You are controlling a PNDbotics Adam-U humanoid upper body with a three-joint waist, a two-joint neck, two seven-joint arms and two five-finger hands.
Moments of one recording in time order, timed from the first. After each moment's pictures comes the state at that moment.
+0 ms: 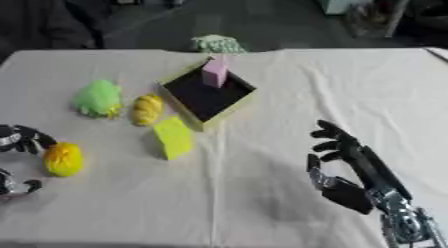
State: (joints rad) left arm -0.14 0.83 -0.16 -1.61 -0.53 0.03 -0.51; right arm -0.02 -0.26 0.11 -1.79 0.35 -0.10 0.26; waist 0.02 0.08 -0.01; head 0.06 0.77
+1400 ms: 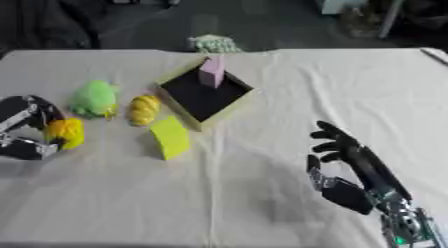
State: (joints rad) left arm -0.35 0.76 -0.20 -1.57 -0.63 0.05 -0.30; right arm -0.02 -0.26 0.11 -1.79 0.35 -0.10 0.26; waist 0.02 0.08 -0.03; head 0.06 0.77
